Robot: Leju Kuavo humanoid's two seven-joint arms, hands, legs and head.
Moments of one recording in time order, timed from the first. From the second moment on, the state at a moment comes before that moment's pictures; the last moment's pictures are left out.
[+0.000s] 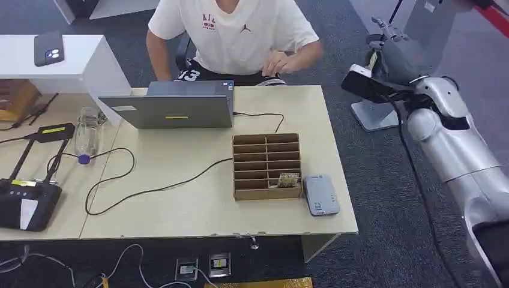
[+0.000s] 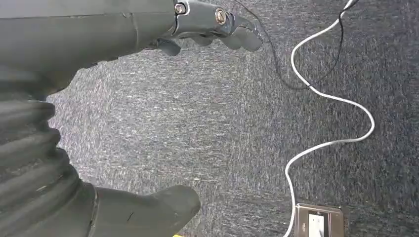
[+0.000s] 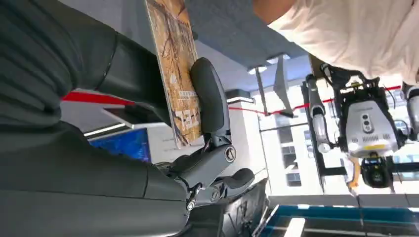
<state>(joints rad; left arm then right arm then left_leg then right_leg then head) -0.17 0.15 -0.05 -0.18 0.02 0.28 -0.19 -0.98 -0.52 0.57 -0.99 0.62 -0.17 -0.28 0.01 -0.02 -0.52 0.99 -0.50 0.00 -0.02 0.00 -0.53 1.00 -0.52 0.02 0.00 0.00</state>
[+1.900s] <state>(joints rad) -0.15 0.14 -0.06 -0.18 0.07 0.31 -0.19 -0.41 -0.43 0.61 -1.15 0.58 -0.15 -0.12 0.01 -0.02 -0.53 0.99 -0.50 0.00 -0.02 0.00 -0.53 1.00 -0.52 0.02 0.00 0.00</state>
